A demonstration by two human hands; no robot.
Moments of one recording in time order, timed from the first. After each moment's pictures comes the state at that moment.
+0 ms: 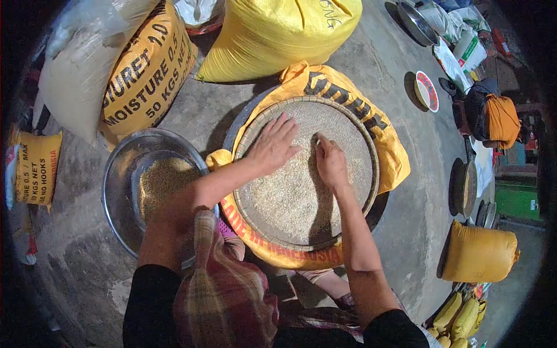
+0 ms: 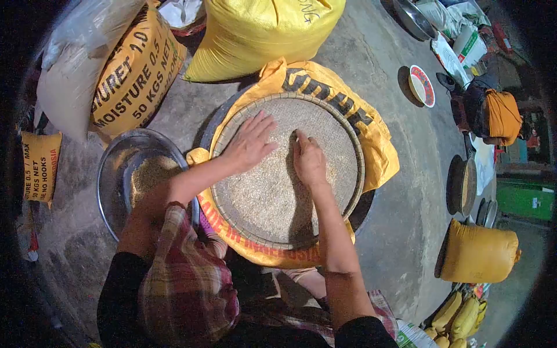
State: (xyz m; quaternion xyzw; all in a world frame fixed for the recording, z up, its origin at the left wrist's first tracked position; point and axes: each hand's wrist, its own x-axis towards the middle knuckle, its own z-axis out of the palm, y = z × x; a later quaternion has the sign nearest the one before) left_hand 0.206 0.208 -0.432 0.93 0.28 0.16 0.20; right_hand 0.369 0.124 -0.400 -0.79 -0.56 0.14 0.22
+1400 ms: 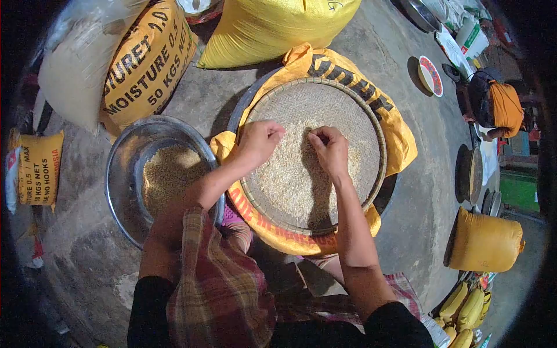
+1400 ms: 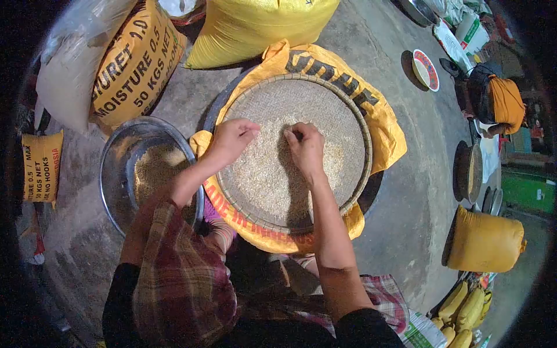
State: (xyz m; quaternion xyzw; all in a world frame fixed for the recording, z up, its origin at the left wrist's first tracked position) left_hand 0.166 0.193 -0.400 0.68 0.43 0.22 0.55; right_hand 0.348 0.113 -0.402 -0.75 -0.57 0.14 0.32
